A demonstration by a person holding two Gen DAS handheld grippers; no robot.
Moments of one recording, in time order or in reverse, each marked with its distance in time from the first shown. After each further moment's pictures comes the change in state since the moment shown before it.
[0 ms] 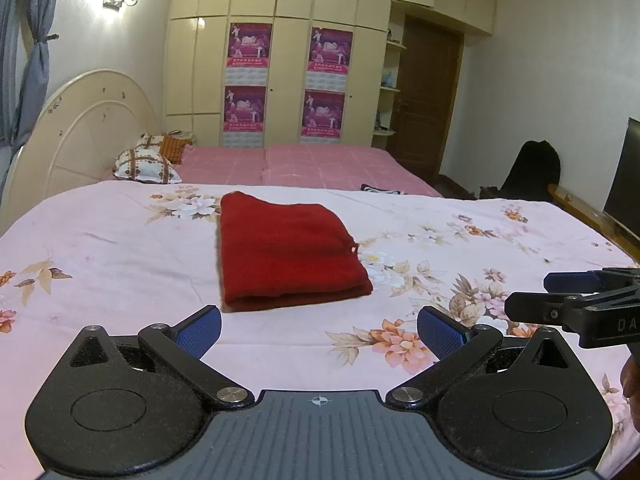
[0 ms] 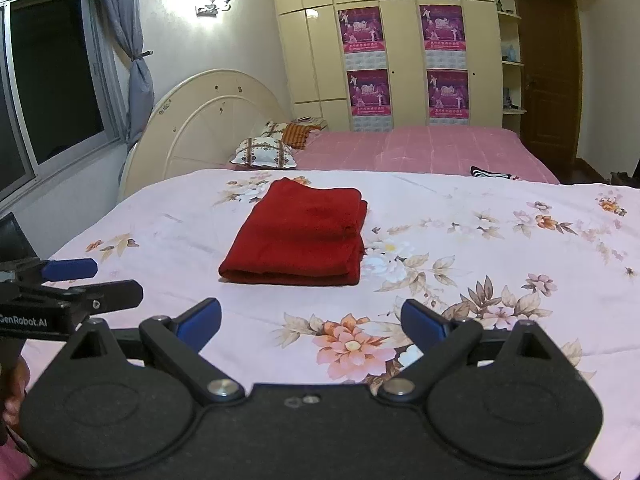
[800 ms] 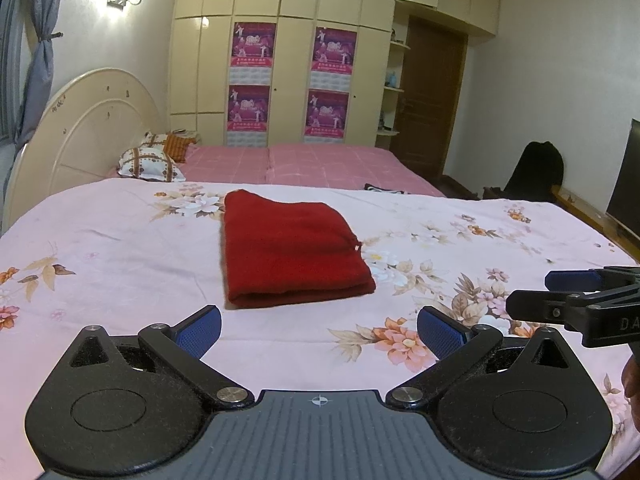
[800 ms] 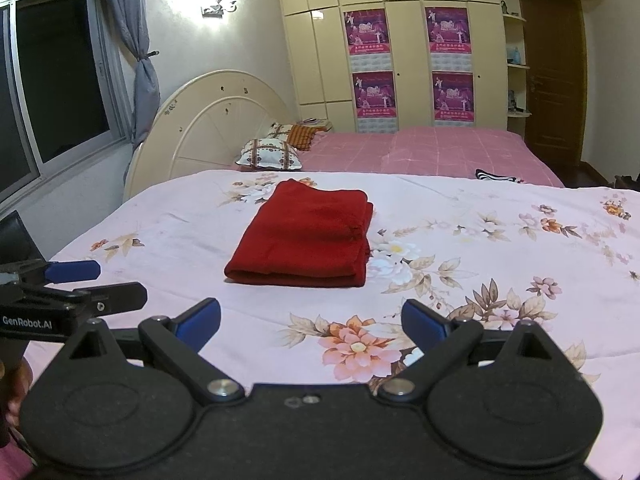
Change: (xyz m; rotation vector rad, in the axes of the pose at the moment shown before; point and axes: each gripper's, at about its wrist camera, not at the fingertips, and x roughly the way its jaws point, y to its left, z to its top) left arm 0.000 0.000 -0.002 -0.005 0.002 0.008; right arm 0.001 0.001 0.000 -0.007 -0.002 0.011
